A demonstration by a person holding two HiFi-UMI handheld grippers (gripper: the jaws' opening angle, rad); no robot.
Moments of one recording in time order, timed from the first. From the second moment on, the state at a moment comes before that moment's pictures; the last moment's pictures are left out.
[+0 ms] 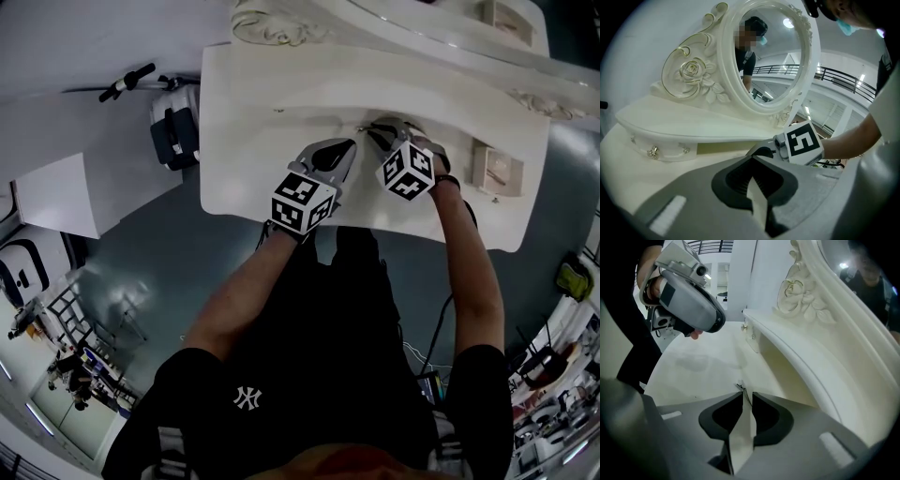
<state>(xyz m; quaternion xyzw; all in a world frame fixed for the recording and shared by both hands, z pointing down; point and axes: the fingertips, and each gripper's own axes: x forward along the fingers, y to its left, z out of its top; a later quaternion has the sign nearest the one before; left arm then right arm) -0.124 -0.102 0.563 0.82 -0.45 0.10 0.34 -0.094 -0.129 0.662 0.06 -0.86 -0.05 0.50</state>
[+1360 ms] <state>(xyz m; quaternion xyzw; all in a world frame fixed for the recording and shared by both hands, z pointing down) -0.047 -0.116 0.522 0.87 -0.38 0.10 0.30 0.000 -0.118 0.595 0.16 -0.86 -0.01 0.48</state>
